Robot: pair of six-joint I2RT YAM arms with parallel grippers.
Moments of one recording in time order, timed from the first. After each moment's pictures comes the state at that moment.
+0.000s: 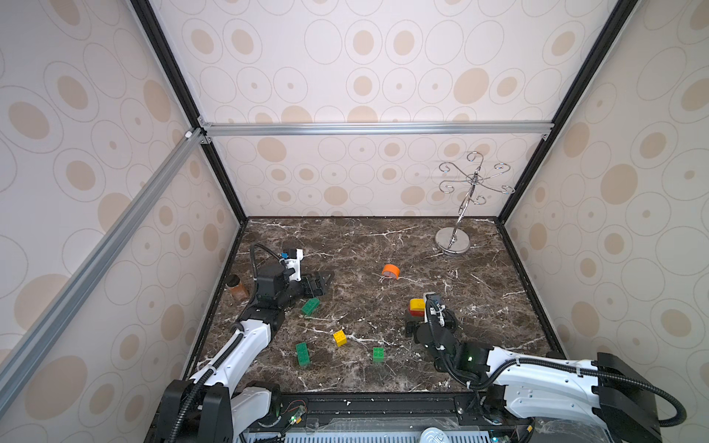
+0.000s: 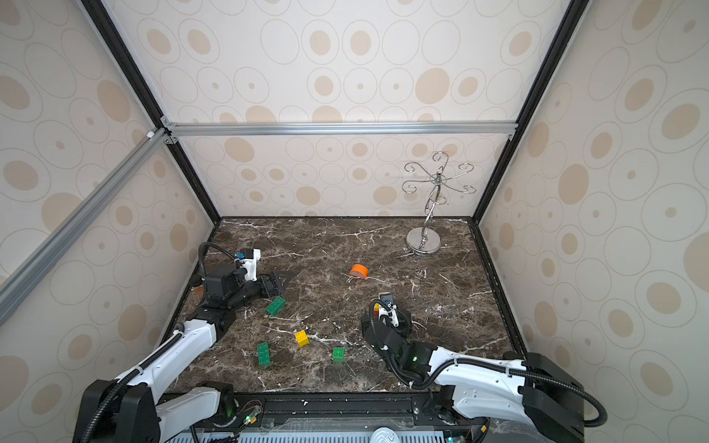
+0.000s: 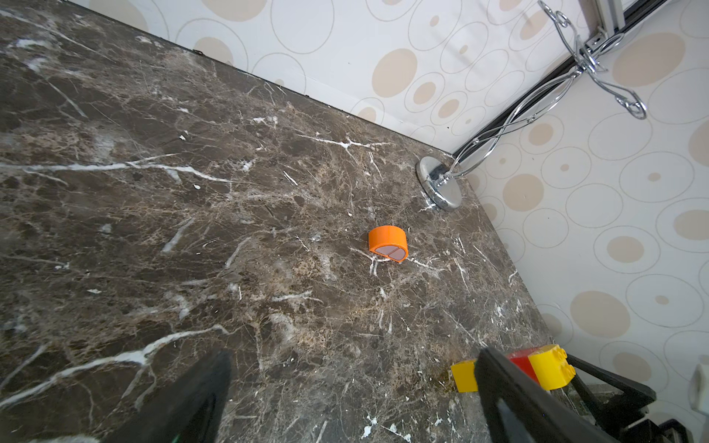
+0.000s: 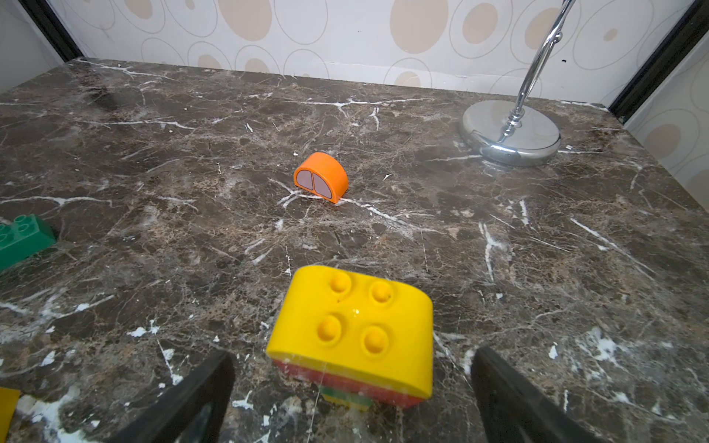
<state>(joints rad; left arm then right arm) -0.13 1.11 0.57 0.12 0.48 -0.46 1.07 1.06 0.40 0.03 0.84 0.51</state>
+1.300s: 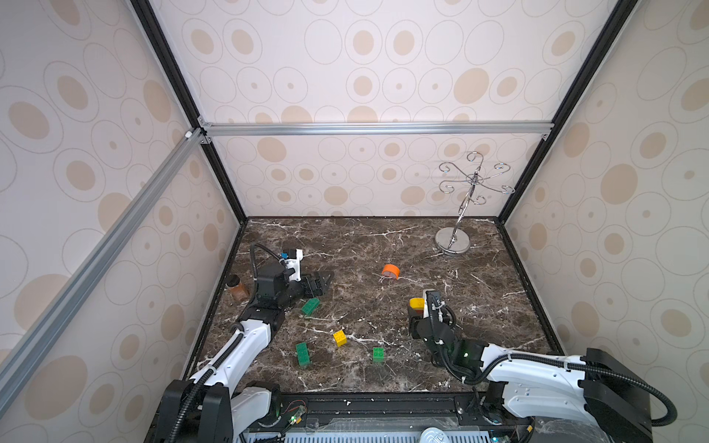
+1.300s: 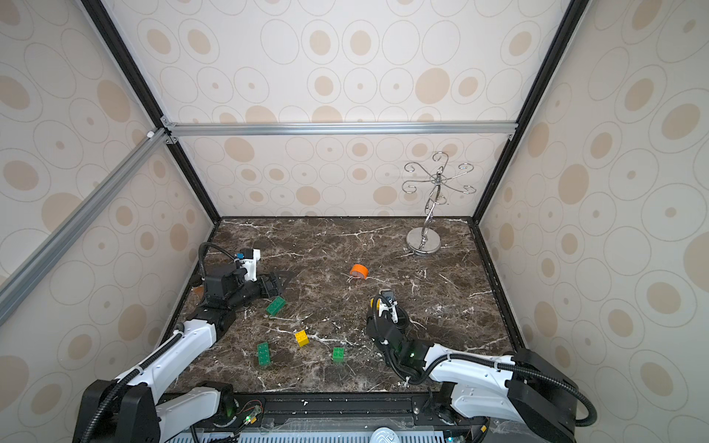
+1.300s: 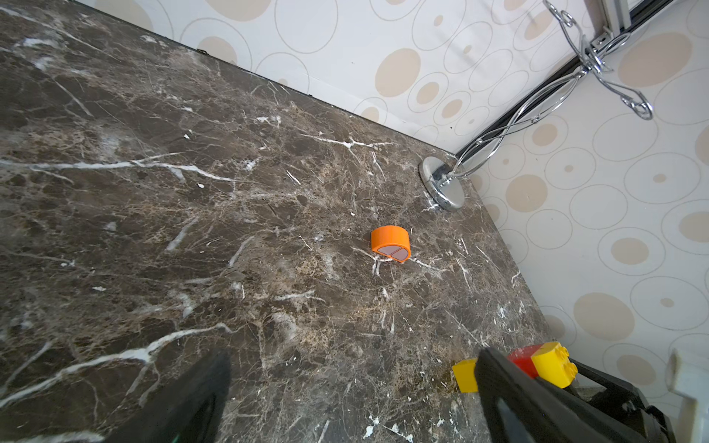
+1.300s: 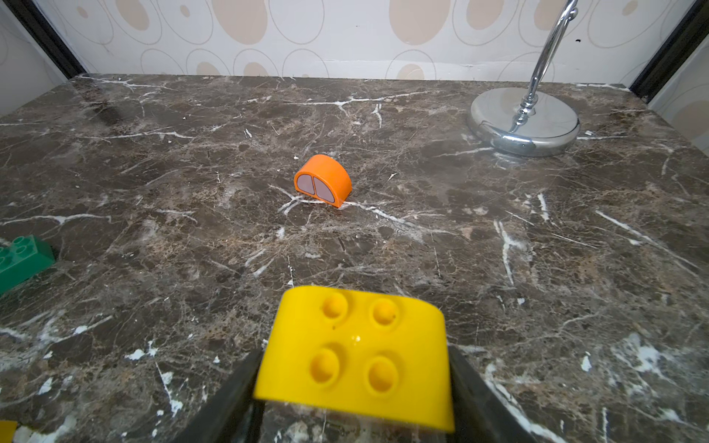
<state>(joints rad) -0.13 1.11 0.57 0.12 0.47 -0.45 1.00 1.12 0.38 0.15 0.76 0.51</state>
